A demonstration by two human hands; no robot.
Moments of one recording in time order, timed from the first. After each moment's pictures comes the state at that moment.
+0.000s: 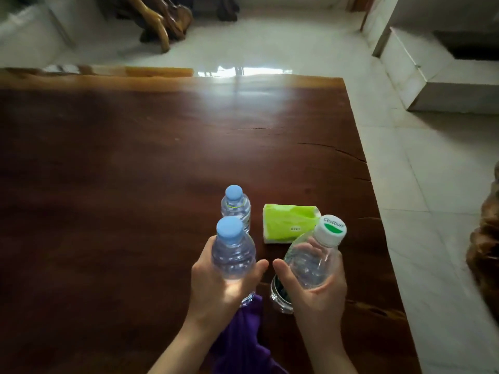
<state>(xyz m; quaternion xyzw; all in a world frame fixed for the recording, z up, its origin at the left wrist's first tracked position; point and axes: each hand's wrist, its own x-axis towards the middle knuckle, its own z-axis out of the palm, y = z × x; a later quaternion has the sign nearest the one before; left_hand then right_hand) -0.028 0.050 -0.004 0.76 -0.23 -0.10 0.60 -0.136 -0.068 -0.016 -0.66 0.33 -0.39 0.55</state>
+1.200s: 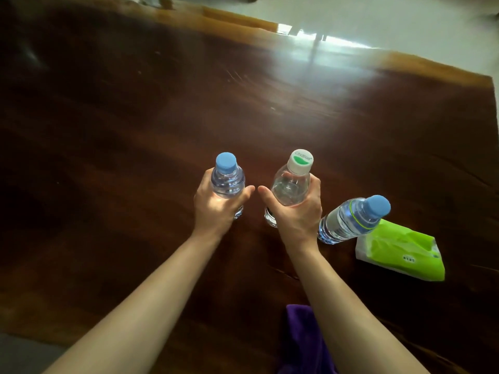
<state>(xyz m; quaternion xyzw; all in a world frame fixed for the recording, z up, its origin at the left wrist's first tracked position) 0.167 0.149 -0.064 0.81 -0.04 0.00 0.58 0.104 0.009 -0.076 -0.76 0.28 -0.27 0.53</state>
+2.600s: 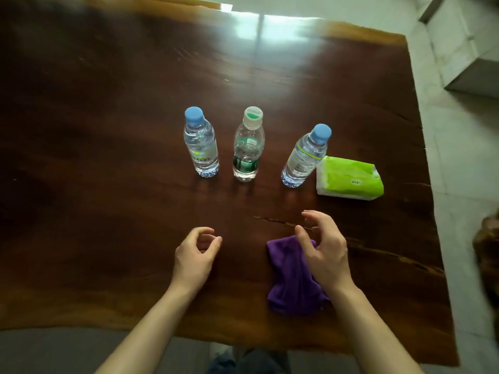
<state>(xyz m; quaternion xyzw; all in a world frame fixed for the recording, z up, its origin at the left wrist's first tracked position) 0.019 0.237 -0.125 0.86 -0.04 -0.20 0.47 -0.115 0.000 -0.095 -0.86 0.28 -0.19 0.38</state>
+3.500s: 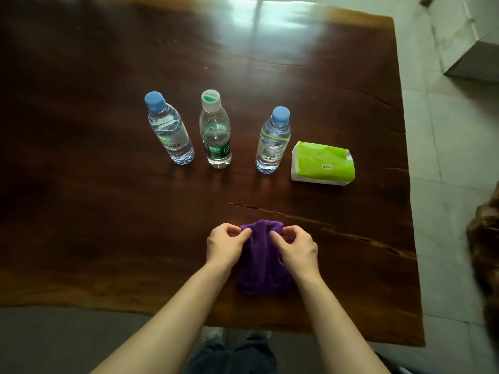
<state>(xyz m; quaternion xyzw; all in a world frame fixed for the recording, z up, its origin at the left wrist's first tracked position) -0.043 0.126 -0.134 0.84 0.08 -0.32 0.42 -0.146 -0.008 -0.132 -0.75 0.48 0.02 0.46</state>
